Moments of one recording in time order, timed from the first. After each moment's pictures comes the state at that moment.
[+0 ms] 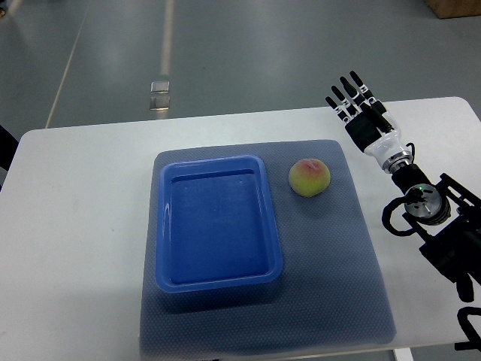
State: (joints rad) left arm -0.04 0.00 -0.04 -0.18 0.00 0.07 0.08; right arm 0.60 -0.14 1.05 0.68 -0.06 0.43 0.25
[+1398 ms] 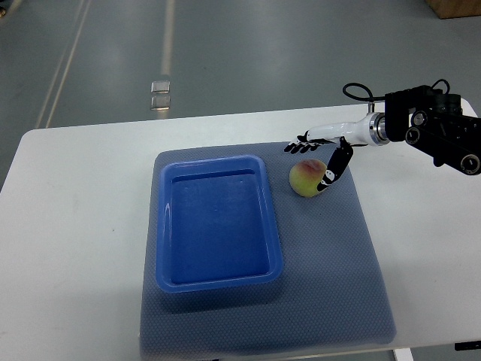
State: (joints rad) left arm -0.04 0.00 -0.04 -0.24 0.00 0.05 0.08; right arm 1.09 -0.41 0.20 0.83 -1.23 0.49 0.17
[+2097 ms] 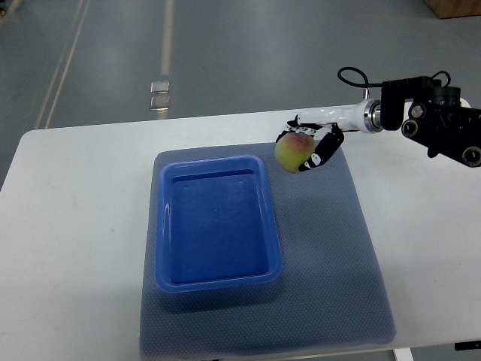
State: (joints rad) left arm -0.04 0.00 -0.04 -0.24 0.00 0.04 0.08; right arm 1.20 -0.44 0.17 0.95 -1.14 0.43 0.17
